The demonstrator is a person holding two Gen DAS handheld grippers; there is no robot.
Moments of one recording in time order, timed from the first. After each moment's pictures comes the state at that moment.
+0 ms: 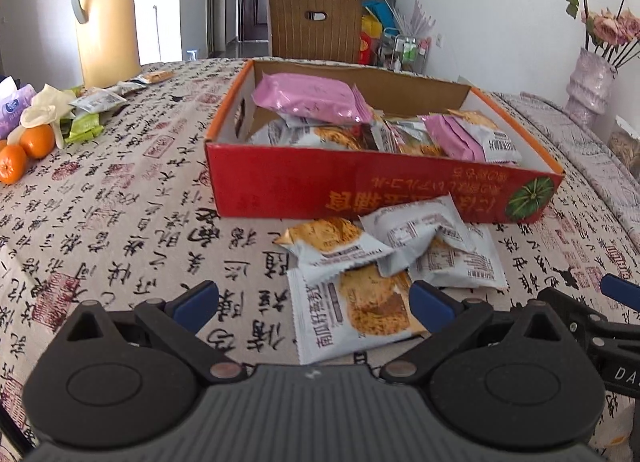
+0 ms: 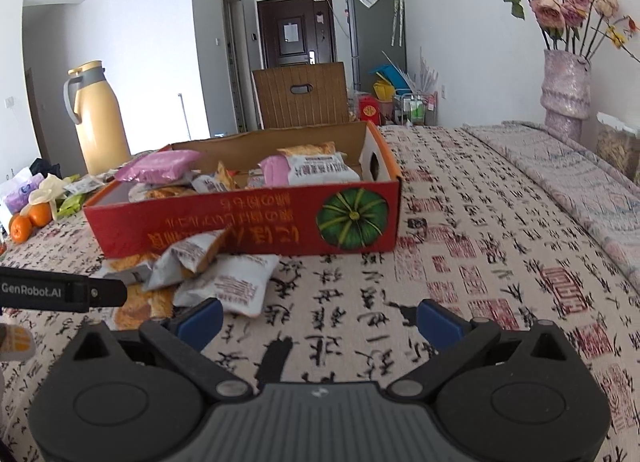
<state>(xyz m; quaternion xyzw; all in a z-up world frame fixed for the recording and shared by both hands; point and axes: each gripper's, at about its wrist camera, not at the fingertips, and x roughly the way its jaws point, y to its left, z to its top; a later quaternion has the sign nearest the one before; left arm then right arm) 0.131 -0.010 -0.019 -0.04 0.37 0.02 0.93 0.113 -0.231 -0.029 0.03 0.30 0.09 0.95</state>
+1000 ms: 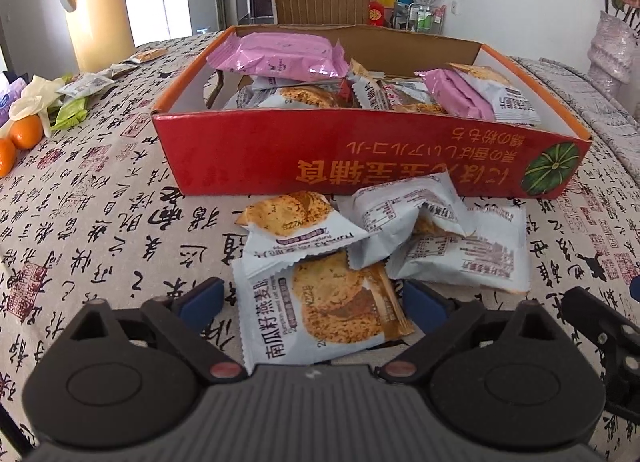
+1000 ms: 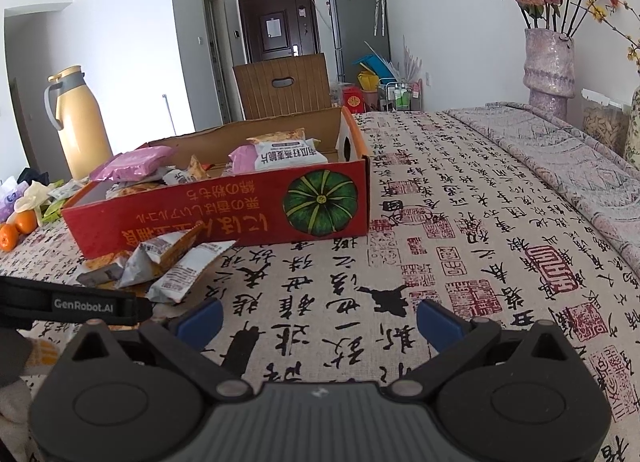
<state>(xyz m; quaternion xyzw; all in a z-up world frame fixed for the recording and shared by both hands) 0.158 -0.043 -0.041 -0.02 0.41 0.05 0.91 0.119 -0.247 -0.040 0.05 0.31 0.07 0.95</state>
